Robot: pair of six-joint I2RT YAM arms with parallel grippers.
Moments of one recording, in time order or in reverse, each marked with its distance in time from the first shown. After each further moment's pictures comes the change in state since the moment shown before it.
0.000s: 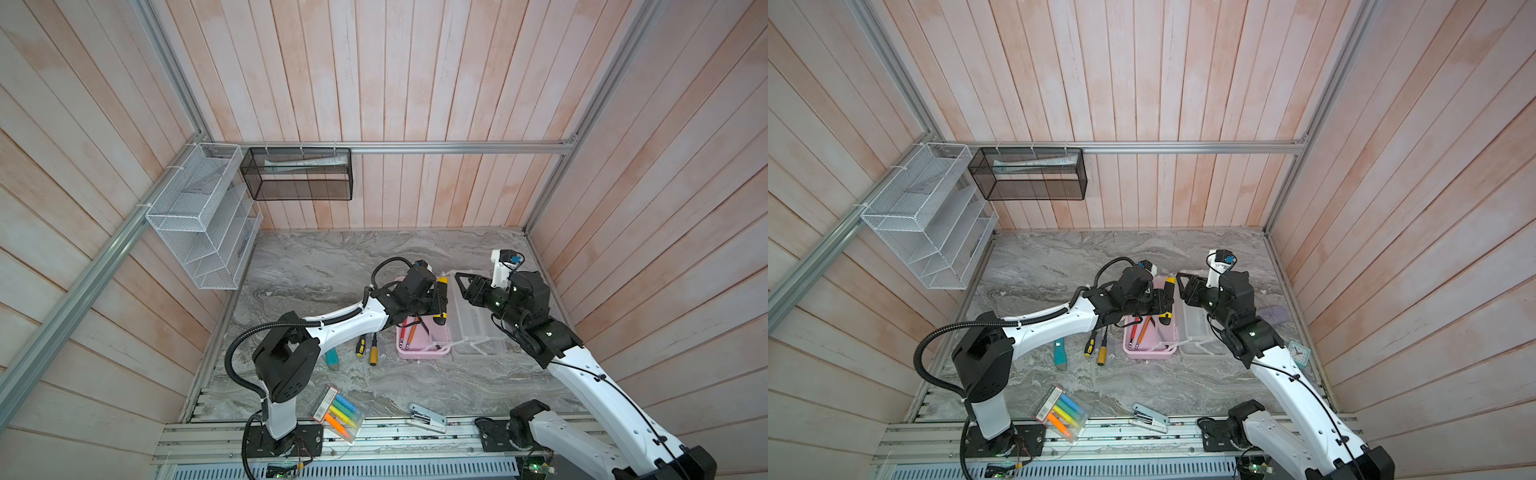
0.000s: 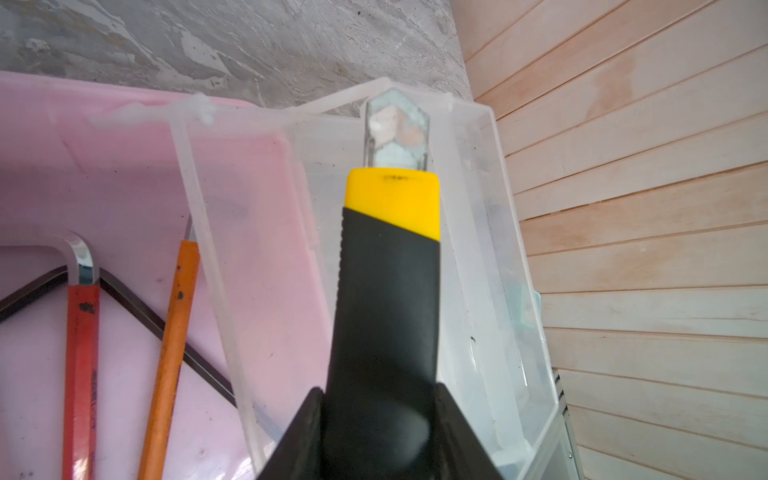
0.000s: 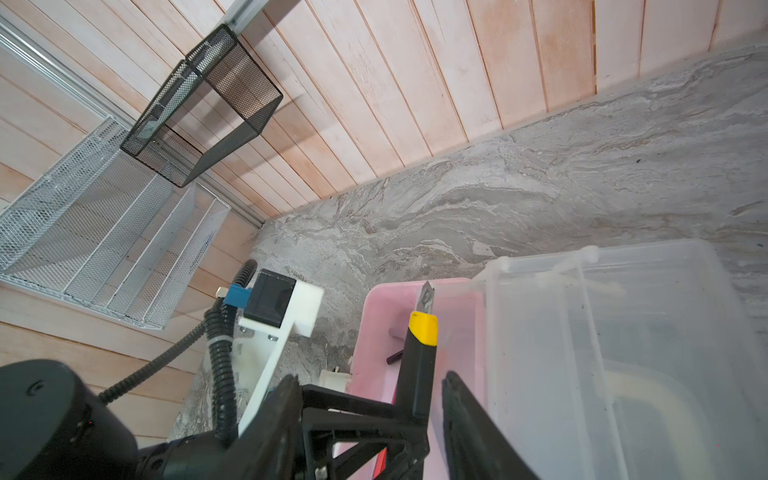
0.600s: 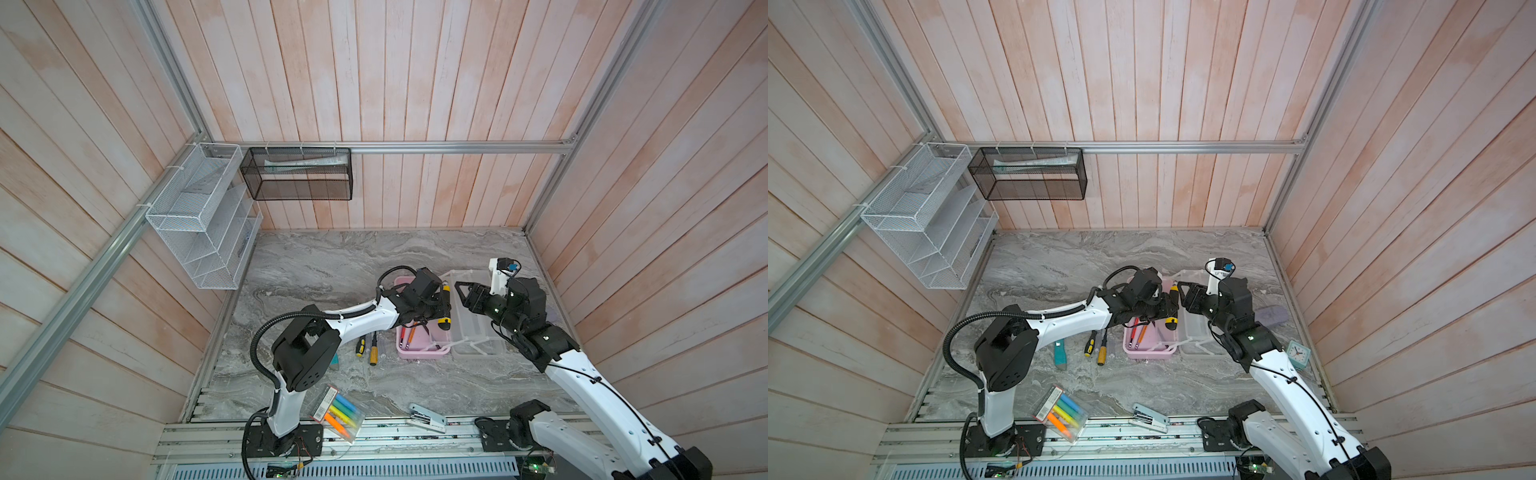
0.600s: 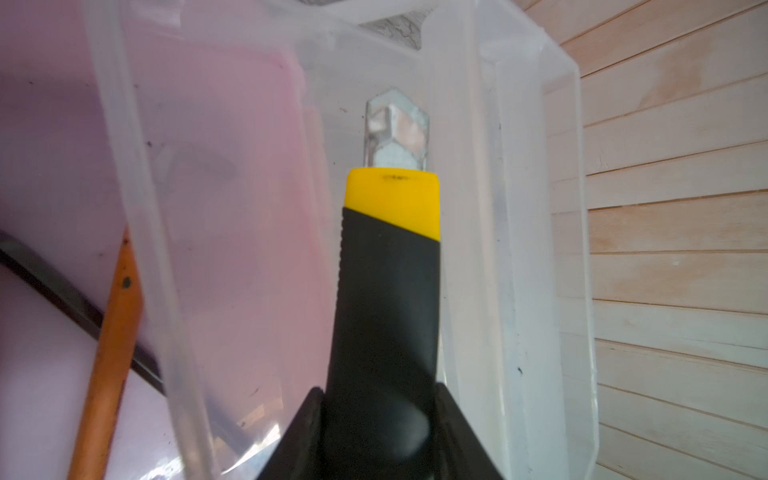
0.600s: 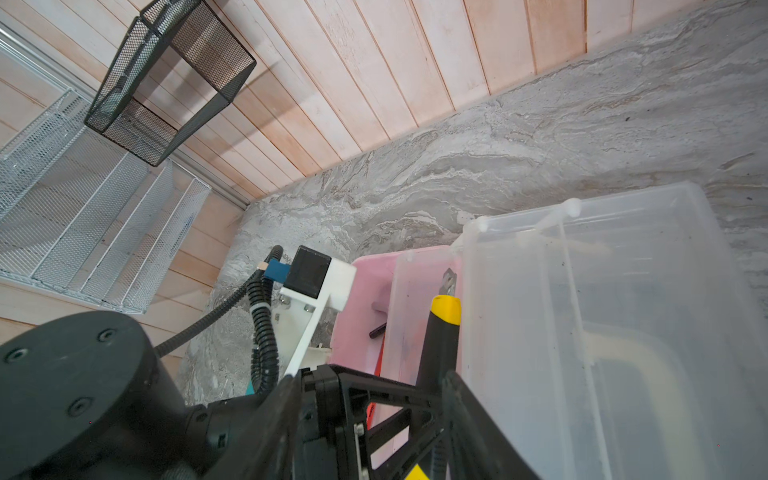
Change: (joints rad) left arm -0.004 0.132 0.064 0.008 0.060 -0.090; right arm -0.022 -0.019 -0.073 0.000 -0.027 -0.003
